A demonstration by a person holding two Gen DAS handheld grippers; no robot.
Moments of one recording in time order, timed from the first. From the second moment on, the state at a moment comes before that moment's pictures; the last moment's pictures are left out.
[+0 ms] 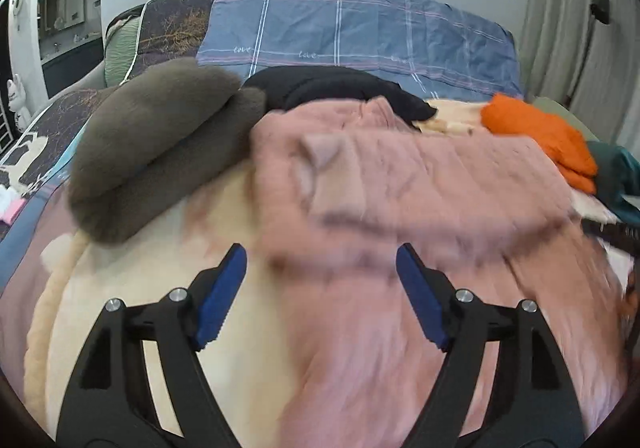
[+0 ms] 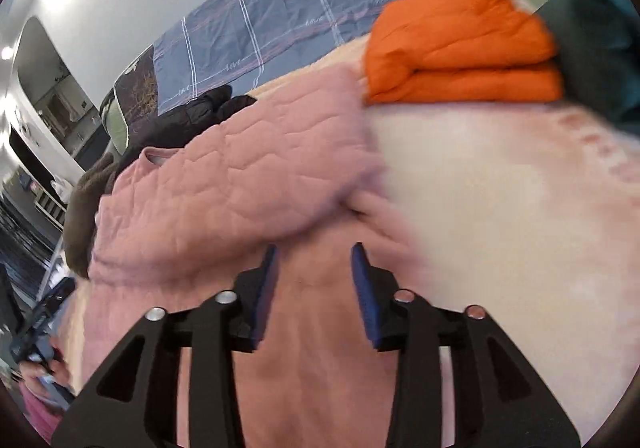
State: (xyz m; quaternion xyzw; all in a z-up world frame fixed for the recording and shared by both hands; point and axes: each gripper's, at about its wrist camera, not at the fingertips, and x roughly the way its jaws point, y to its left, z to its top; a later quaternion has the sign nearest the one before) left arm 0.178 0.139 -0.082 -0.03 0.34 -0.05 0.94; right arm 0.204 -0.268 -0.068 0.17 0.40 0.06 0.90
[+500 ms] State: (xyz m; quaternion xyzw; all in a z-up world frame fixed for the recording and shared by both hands) left arm 0.040 0.168 -0.140 -0.08 0.43 -0.13 0.89; right arm 0.046 -0.312 -0.108 0.21 0.46 0.11 0.85
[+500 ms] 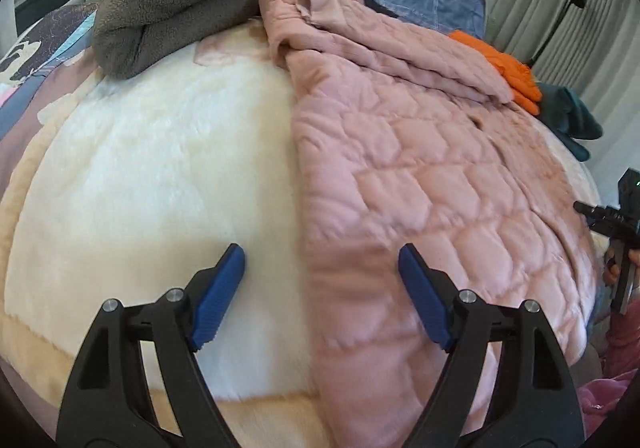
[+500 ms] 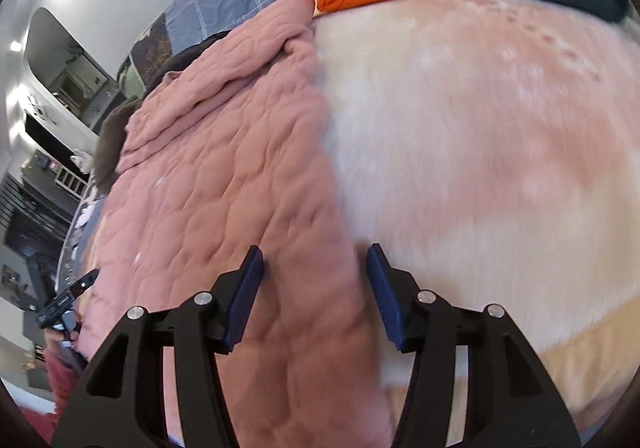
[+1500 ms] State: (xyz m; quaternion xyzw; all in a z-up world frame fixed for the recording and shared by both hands) left arm -0.005 0.162 -0.146 -0.13 0.43 -0.19 0.87; right arm -0.005 -0.304 -0.106 0.27 0.44 0.19 0.83
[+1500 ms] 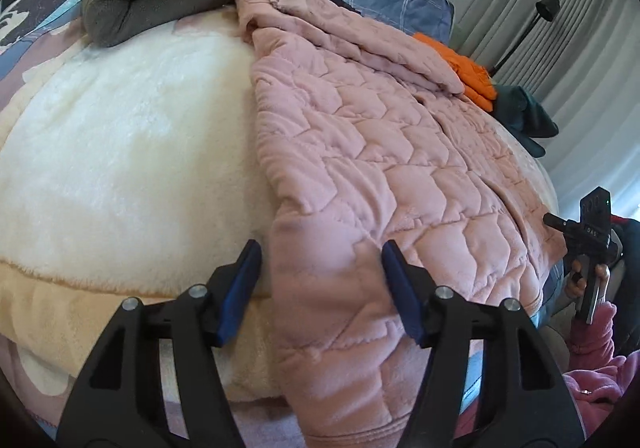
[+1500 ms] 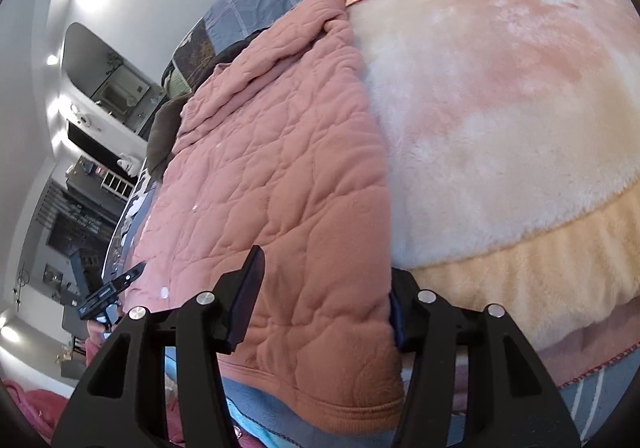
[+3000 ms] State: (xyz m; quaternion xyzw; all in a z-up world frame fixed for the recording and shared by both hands) left arm -0.008 0.156 0.005 -0.13 0.24 -0.17 0.95; right arm -0.006 -0.305 0.028 0.26 0.23 0.17 0.92
